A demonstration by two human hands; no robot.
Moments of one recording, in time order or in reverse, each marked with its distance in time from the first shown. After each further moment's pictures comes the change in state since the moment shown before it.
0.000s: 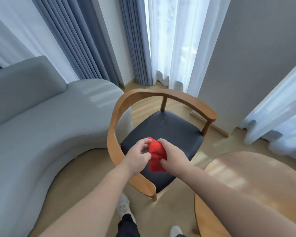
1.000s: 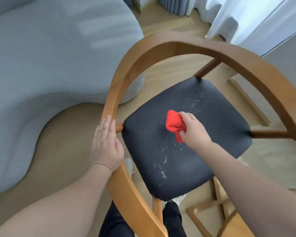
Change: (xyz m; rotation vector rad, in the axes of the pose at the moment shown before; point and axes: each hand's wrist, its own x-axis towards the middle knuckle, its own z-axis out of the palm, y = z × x) left_hand 0.204 -0.219 -0.094 0.803 0.393 -0.215; right_hand 0.284 0.165 0.118 -0.123 -0.250 0.190
